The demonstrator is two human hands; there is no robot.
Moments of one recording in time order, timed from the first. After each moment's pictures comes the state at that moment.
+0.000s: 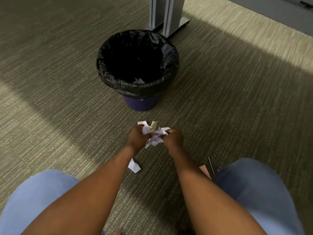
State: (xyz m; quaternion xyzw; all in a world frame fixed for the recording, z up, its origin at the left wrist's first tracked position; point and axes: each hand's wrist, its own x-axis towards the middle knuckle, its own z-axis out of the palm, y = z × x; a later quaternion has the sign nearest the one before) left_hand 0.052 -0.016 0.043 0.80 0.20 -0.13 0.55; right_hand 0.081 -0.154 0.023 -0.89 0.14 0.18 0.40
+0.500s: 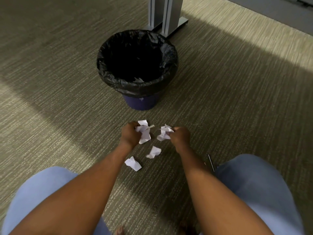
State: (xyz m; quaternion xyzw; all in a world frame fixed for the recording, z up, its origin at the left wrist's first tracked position) left_hand 0.053 0.001 0.046 0.89 0.21 -0.09 0.39; right_hand 0.084 -0.173 0.036 -0.89 0.16 0.21 0.37
